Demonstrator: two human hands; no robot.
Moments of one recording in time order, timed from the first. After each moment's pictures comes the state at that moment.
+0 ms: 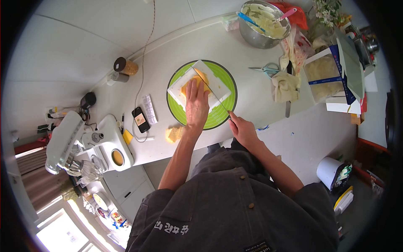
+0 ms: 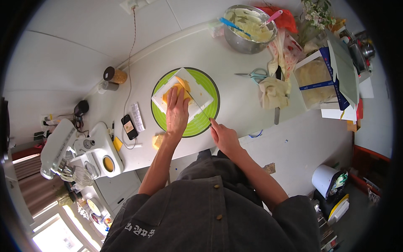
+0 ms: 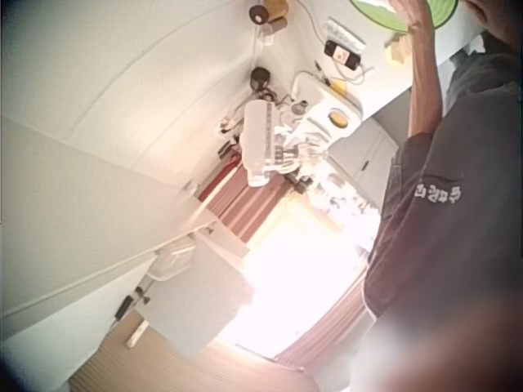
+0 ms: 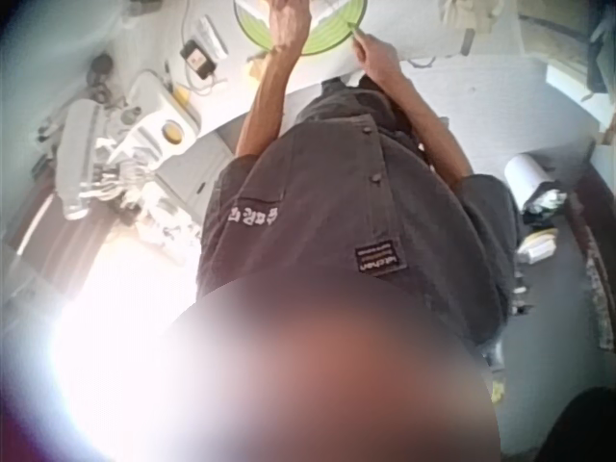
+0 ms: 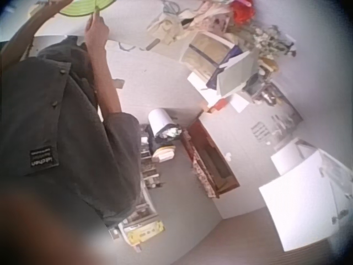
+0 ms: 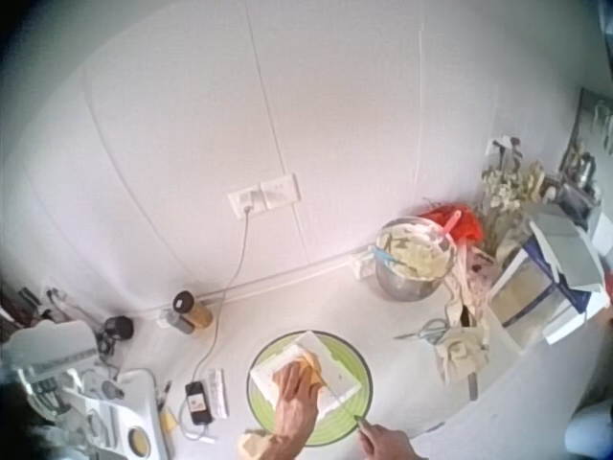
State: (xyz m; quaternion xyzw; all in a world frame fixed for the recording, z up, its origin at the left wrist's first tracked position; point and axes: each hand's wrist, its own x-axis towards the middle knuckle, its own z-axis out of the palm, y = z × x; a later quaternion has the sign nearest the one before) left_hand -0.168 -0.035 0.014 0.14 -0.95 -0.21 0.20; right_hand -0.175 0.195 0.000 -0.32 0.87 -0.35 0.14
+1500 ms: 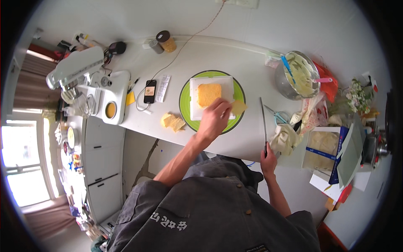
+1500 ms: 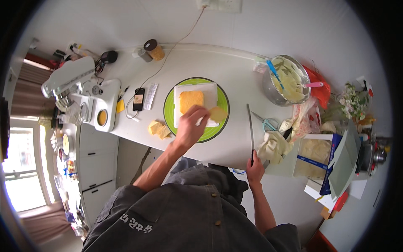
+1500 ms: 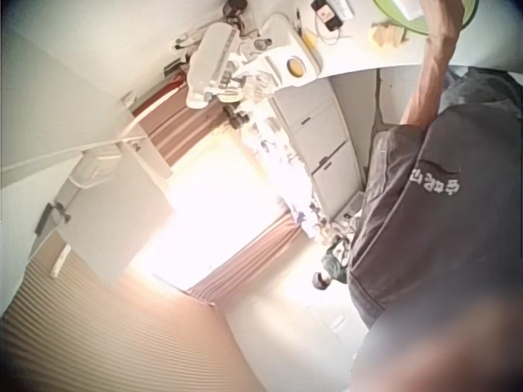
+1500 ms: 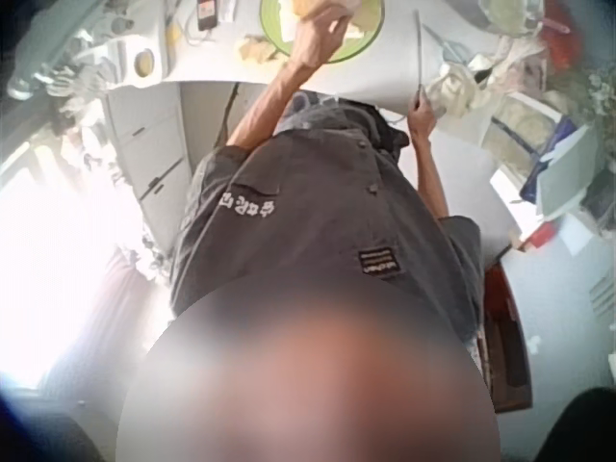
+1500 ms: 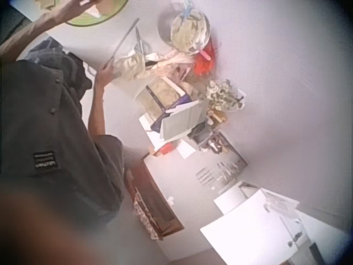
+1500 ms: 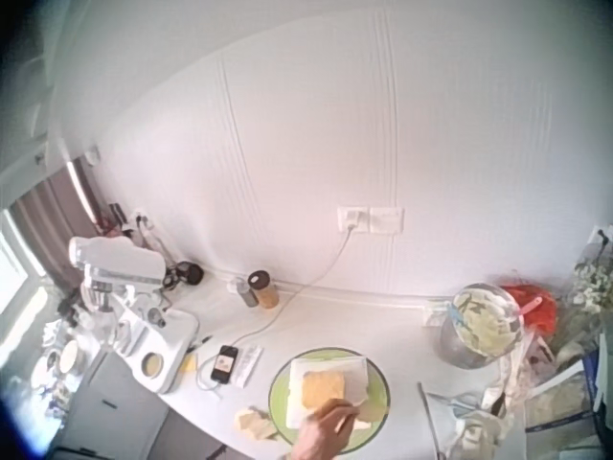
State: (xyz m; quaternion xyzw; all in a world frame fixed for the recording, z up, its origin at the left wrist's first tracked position) left_hand -0.178 0.035 0.095 0.25 -0.84 -0.37 0.31; right_hand -0.299 0.354 -0.069 -0.26 0.92 -0.23 0.19
